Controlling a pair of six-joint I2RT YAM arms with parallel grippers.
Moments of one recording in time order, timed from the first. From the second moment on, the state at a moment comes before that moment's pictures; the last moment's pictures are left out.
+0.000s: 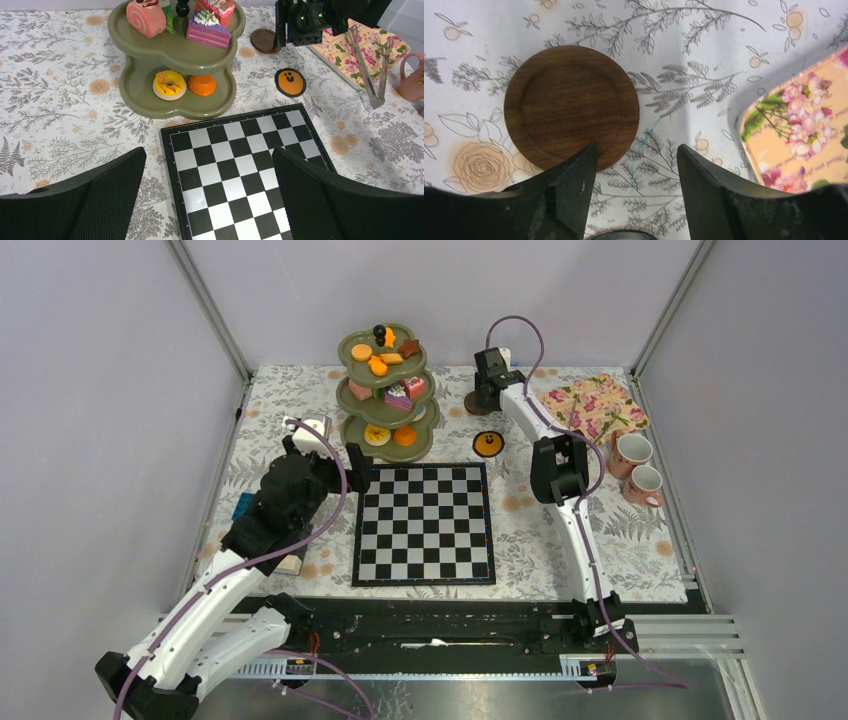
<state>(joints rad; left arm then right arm) -0.56 0.78 0.82 -0.28 -0.25 -0.23 0.33 2.68 2.46 -0.70 0.36 0.25</state>
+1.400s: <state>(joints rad) -0.56 0.78 0.82 -0.28 -0.25 -0.23 0.26 2.50 2.13 -0.53 0.04 0.31</state>
